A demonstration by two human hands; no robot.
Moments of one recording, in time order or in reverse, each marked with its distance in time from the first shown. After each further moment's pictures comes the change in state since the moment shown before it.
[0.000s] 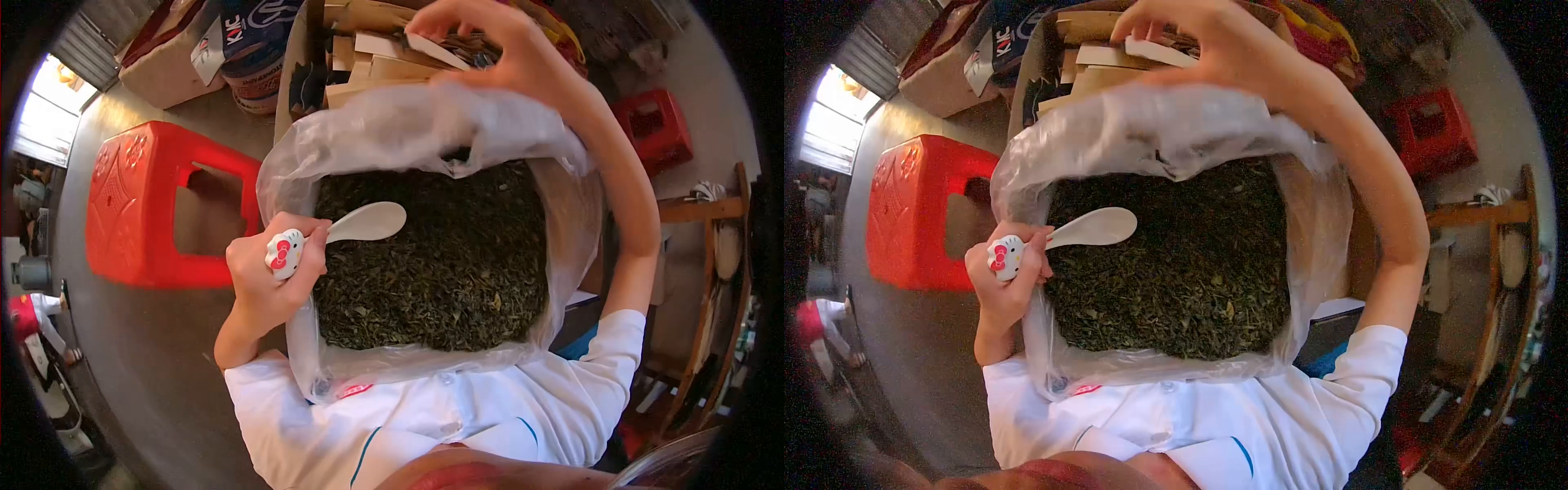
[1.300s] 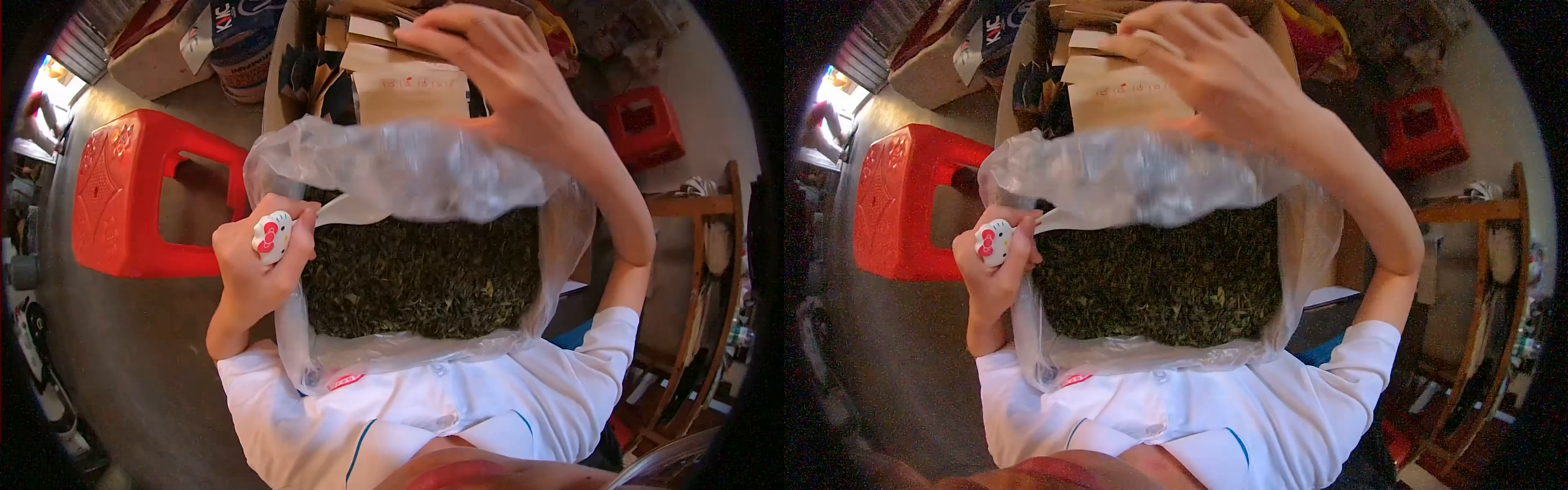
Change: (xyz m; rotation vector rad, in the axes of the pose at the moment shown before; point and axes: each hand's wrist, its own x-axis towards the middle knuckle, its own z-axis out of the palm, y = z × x) left_hand -0.001 0.000 0.004 -0.044 0.027 0.009; right_hand -0.027 -0.045 0.019 -0.566 0.149 -0.120
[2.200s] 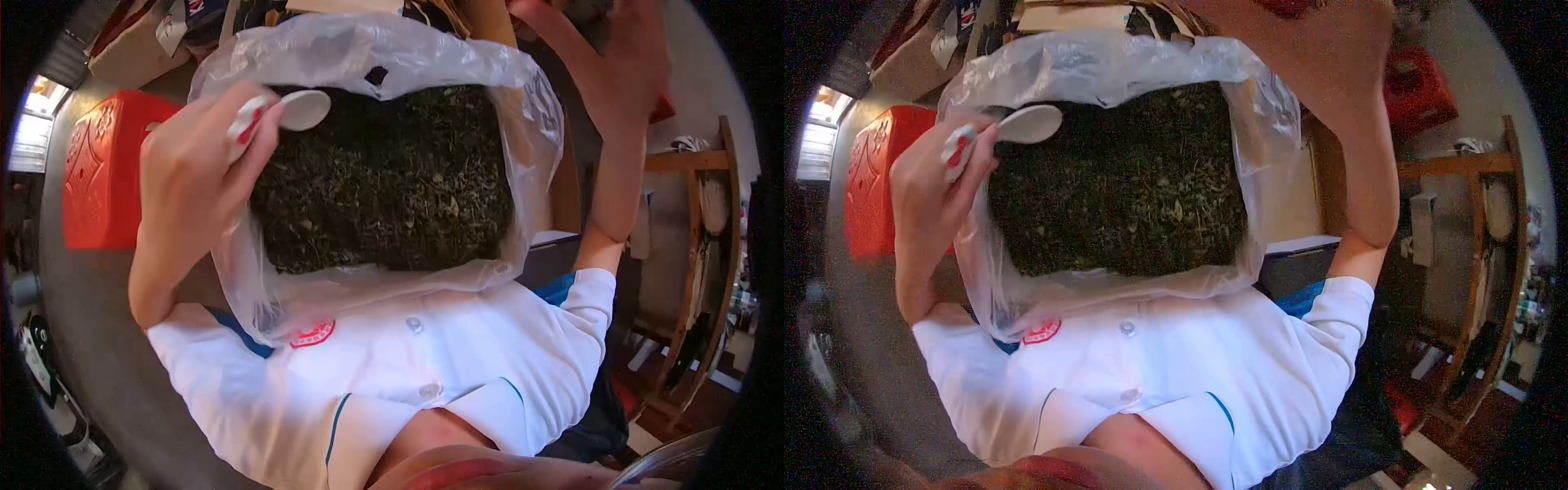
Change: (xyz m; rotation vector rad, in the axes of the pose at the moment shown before) left_hand 0.019 0.060 0.004 0.660 -0.128 0.485; right_hand -0.065 -0.011 -0.075 -0.014 0.464 0.182
